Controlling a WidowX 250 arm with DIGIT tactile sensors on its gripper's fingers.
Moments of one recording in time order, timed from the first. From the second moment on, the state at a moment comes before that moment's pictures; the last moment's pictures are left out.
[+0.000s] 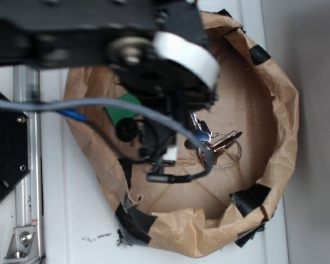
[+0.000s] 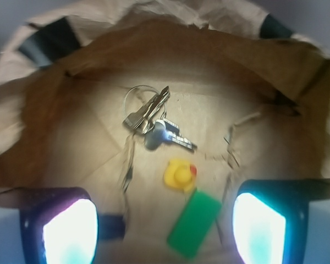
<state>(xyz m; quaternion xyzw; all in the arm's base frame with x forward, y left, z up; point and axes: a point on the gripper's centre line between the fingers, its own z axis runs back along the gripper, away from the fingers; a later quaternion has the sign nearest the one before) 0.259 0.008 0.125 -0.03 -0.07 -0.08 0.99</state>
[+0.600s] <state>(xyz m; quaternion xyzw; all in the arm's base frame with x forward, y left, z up) 0.242 -0.006 0.066 -0.04 0.02 -0.12 0.99</state>
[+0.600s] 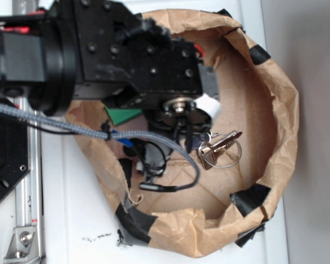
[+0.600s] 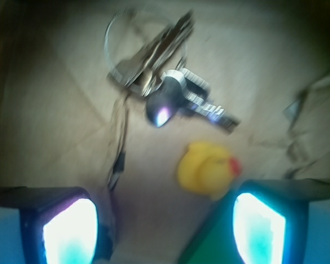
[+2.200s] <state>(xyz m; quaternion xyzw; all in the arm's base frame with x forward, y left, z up) 0.241 -0.001 0.052 -0.02 -0.02 -0.16 0.99</state>
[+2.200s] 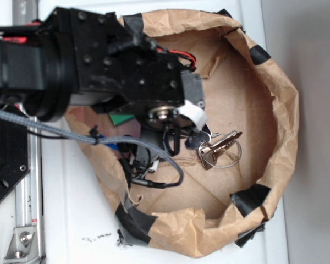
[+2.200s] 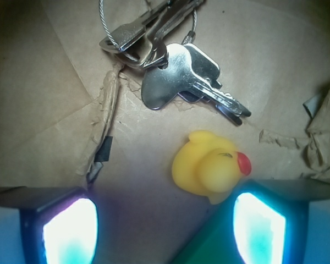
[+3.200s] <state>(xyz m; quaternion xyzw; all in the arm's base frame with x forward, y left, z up) 0.247 -0.014 0.053 -0.03 -0.04 -0.19 0.98</state>
